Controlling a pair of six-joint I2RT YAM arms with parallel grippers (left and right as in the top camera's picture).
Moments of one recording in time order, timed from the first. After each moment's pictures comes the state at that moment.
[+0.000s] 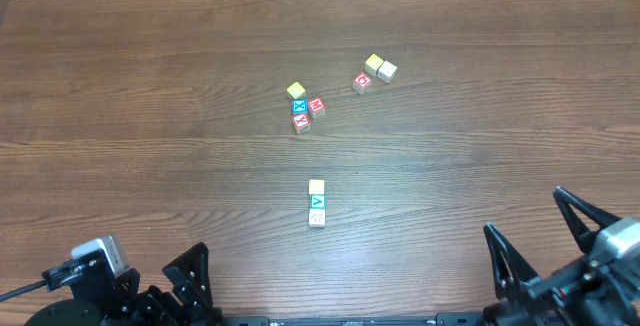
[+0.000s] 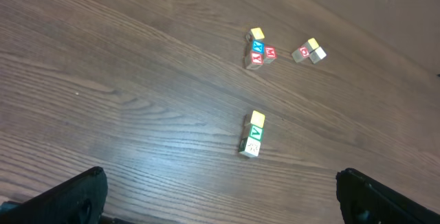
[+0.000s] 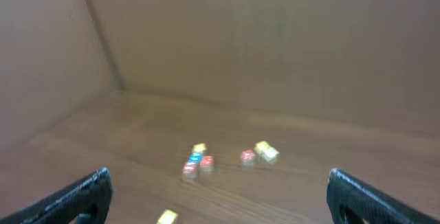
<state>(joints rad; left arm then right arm) -0.07 0.56 1.43 -1.58 0.04 -0.53 0.27 0.28 1.03 -0.81 -0.18 0.10</state>
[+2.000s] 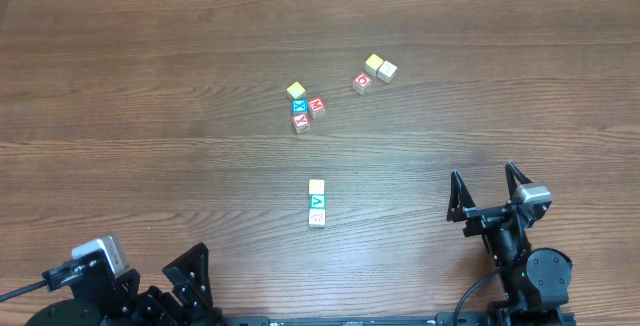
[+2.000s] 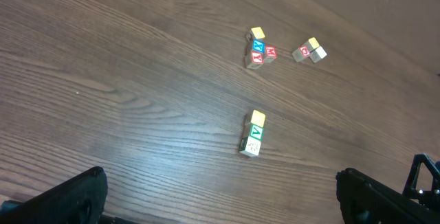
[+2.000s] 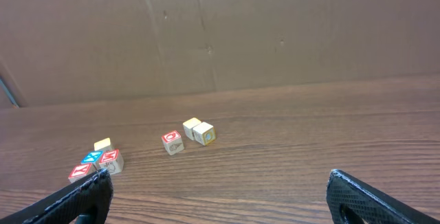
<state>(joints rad) -0.07 0.56 1.43 -1.58 0.04 -0.53 0.08 0.02 0.02 -0.03 -0.12 0.17</state>
